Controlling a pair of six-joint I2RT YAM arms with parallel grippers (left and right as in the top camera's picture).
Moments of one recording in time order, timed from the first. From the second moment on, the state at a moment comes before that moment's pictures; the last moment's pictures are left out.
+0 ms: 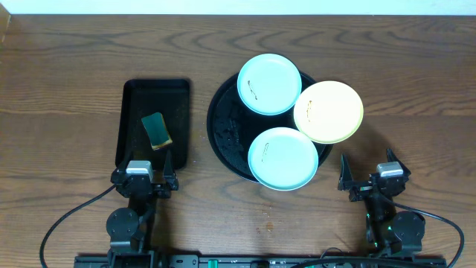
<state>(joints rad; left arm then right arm) 0.01 0.01 0.01 -0.10 0.05 -0.01 0.03 0.01 0.01 -0.06 -0.10 -0.04</state>
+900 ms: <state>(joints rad) 0.01 0.01 0.01 -0.10 0.05 -0.01 0.03 0.07 0.15 -0.19 -0.21 0.04</state>
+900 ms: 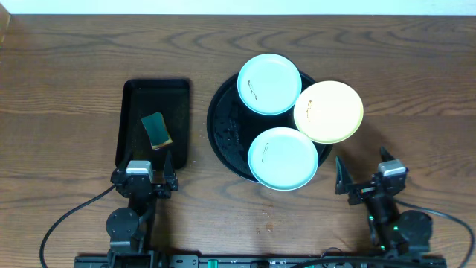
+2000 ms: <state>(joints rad) 0.01 0.01 0.02 -0.11 0.07 -0.01 0.16 1.37 1.22 -1.25 -0.34 0.25</state>
